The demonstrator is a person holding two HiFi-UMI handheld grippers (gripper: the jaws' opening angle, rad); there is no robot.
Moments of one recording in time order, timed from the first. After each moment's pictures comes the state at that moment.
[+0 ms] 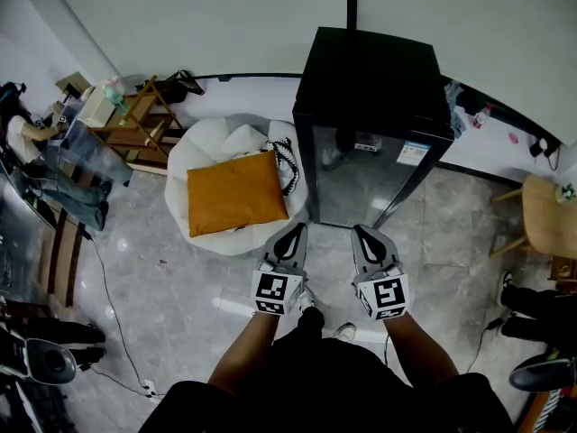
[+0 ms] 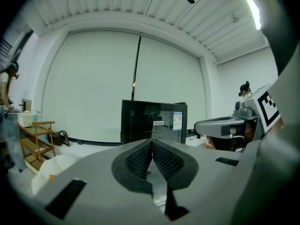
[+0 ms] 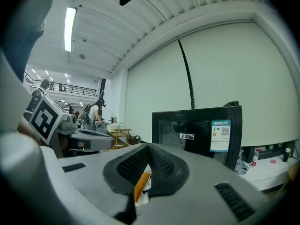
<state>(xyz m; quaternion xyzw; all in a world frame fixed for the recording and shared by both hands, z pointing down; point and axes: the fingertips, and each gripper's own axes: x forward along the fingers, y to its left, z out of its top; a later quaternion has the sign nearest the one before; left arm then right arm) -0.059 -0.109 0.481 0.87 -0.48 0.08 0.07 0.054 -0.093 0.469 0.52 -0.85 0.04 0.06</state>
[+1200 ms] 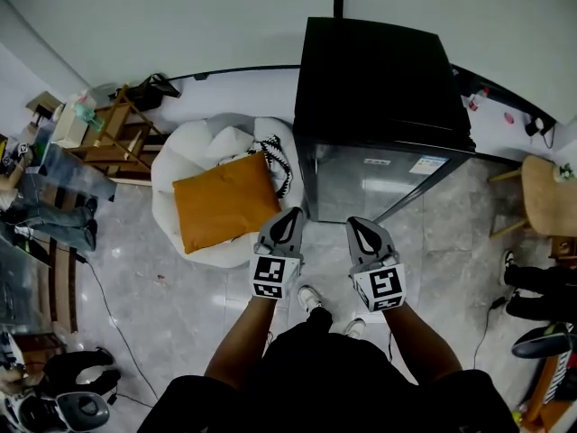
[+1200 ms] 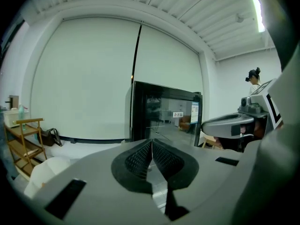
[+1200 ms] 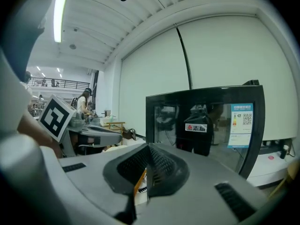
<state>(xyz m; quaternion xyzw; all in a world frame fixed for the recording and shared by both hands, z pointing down) -0.084 -0.226 0.522 0.89 -0.44 0.11 0.09 0.021 -0.183 0.510 0.54 -0.83 0.07 0.10</state>
